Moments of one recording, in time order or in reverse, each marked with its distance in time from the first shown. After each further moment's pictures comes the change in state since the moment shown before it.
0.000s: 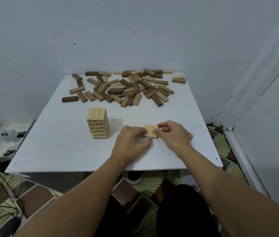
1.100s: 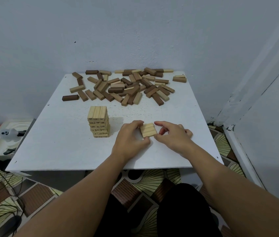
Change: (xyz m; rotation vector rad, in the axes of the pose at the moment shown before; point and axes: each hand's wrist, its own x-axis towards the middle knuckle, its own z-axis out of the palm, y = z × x) left_hand 0.006 -0.002 -0.004 -0.038 -0.065 -0.073; right_hand -0.008 -0.006 -0.011 -0.121 -0.197 -0.092
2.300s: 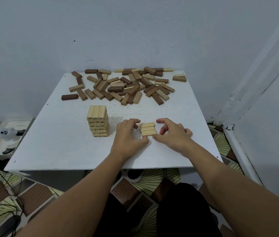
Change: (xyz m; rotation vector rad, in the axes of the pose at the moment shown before) left_hand 0.000 -0.001 -0.002 -0.006 0.033 -0.042; right_hand 0.000 -0.002 -0.003 -0.007 -0.017 0.005
